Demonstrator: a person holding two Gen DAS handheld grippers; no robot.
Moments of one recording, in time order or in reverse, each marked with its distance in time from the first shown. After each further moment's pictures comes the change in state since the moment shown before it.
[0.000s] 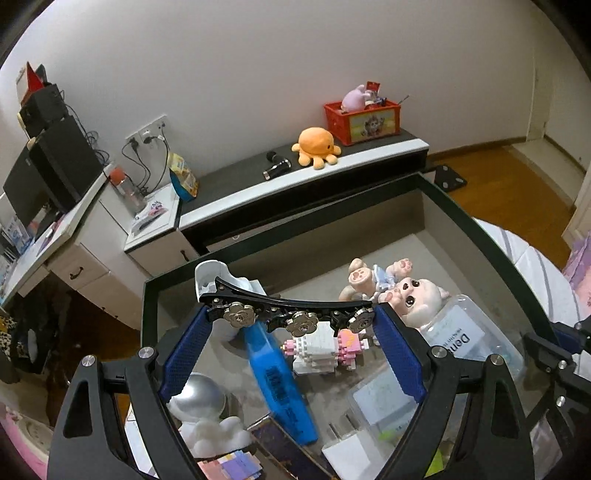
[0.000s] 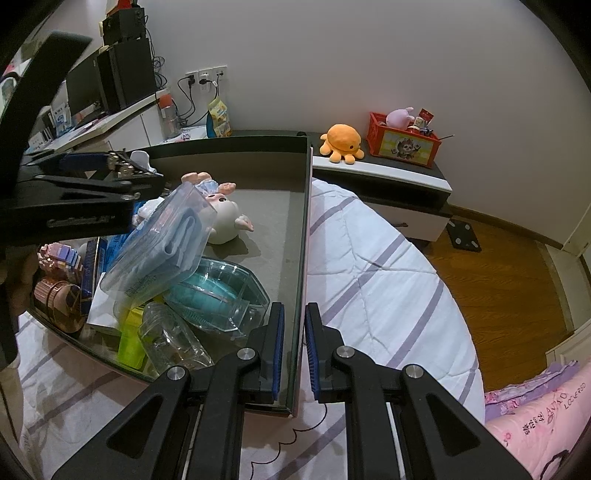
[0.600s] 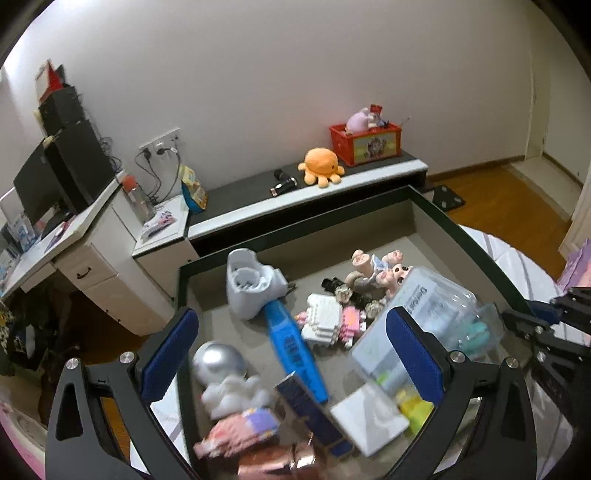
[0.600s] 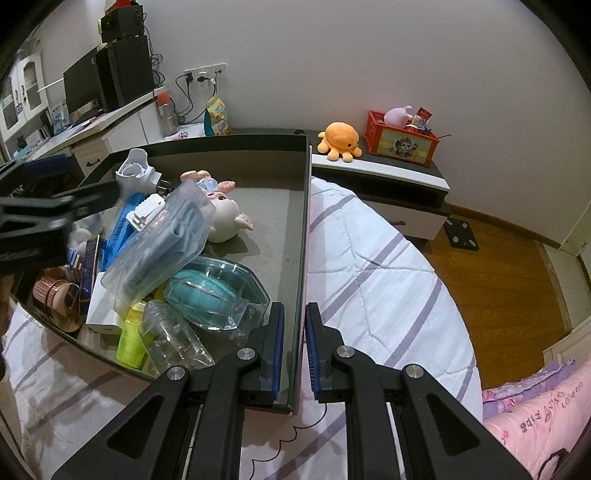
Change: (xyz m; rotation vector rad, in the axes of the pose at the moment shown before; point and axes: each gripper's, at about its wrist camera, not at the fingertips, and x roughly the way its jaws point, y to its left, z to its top) left arm -0.053 0.018 -0.029 -0.049 -0.096 0.007; right arm -0.001 0.003 0.003 0.001 0.013 -0.011
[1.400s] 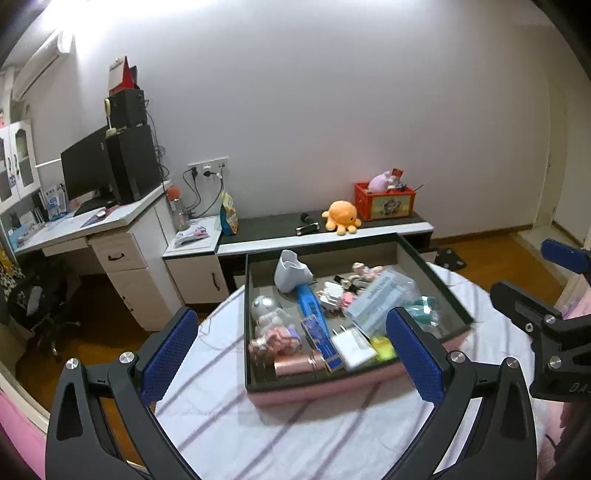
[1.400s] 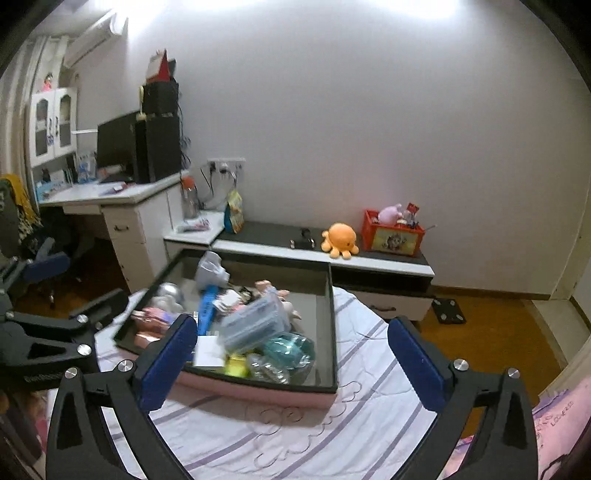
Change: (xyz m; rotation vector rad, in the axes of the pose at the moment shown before) left arm -0.154 0.025 -0.065 -0.185 -0.197 0.029; right arm -0.153 0.055 -0.013 -0.038 -0.384 -0.017
